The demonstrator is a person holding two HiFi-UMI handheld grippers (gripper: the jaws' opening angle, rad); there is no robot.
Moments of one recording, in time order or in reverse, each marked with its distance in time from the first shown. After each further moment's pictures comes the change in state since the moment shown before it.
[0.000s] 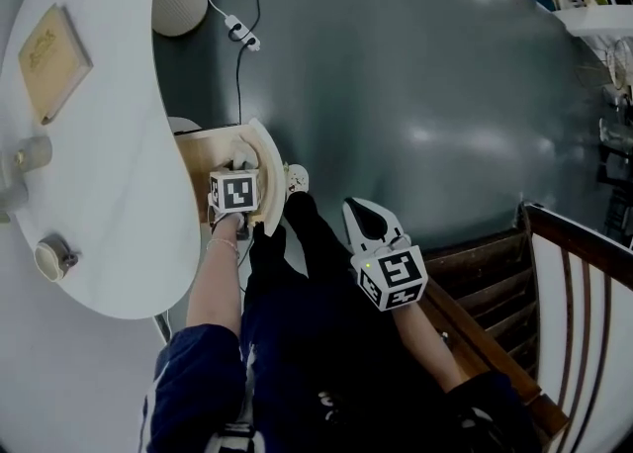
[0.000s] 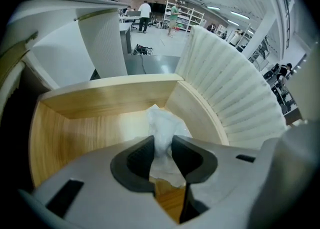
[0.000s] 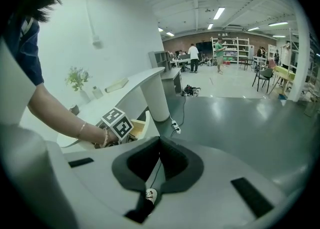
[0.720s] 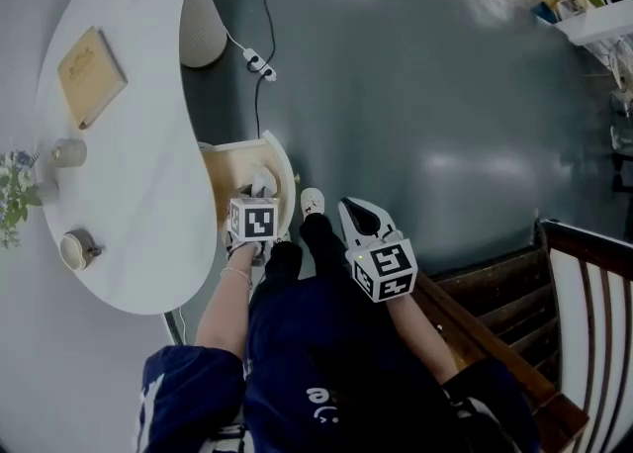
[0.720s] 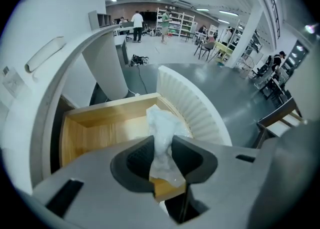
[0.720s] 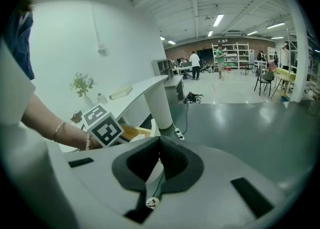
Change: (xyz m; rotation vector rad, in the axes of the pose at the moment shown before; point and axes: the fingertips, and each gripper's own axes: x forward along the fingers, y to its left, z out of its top) left arm -0.081 -0.031 -0.006 0.094 -0.070 0.041; right arm -0.011 0.018 0.014 -0.005 -0.098 0.027
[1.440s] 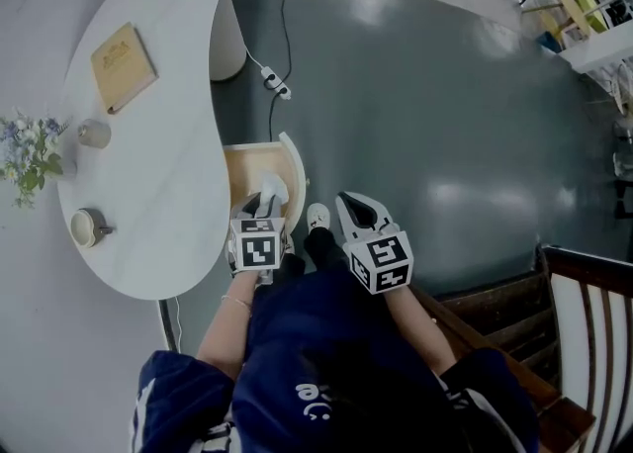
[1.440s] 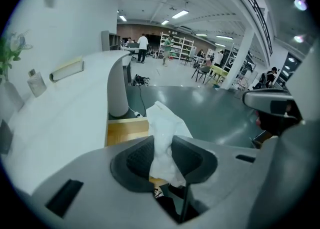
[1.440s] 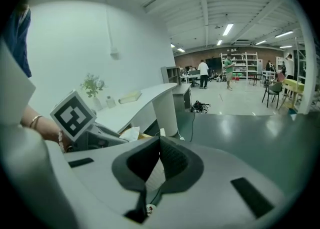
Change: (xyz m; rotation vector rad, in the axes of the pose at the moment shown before) left arm -0.106 -0.017 0.014 -0.055 -0.264 -0.034; right arm -0.008 0.031 0.023 -0.094 -0.080 0.055
